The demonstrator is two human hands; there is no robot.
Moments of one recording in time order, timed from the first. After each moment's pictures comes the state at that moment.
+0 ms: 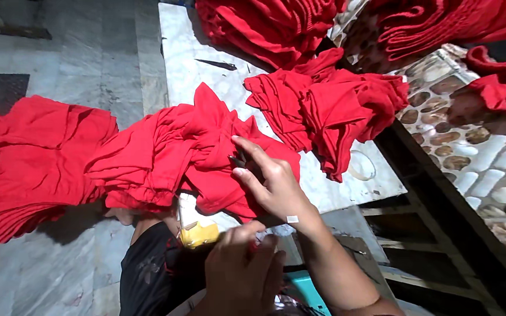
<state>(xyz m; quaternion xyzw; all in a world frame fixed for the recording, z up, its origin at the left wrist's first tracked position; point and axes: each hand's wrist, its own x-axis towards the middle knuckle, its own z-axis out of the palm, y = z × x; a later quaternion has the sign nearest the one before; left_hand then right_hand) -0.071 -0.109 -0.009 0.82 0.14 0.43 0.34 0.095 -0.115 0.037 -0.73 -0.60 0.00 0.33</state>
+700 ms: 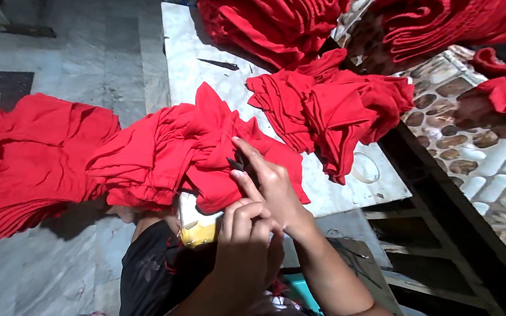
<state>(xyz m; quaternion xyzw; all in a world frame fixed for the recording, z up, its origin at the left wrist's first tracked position) -0.040 -0.096 -0.012 0.79 0.12 0.50 0.32 0.085 -0.112 0.025 -0.74 -0.59 -0.05 0.32</state>
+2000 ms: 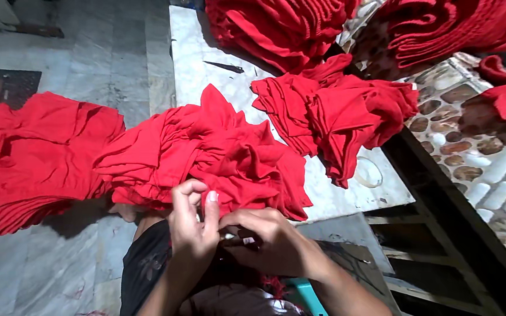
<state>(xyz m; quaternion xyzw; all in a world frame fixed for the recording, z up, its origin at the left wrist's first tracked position) -0.062 -0.045 -0.004 0.68 0.24 0.52 0.45 0.056 -0.143 0.032 -0.59 -0.70 0.12 0.39</state>
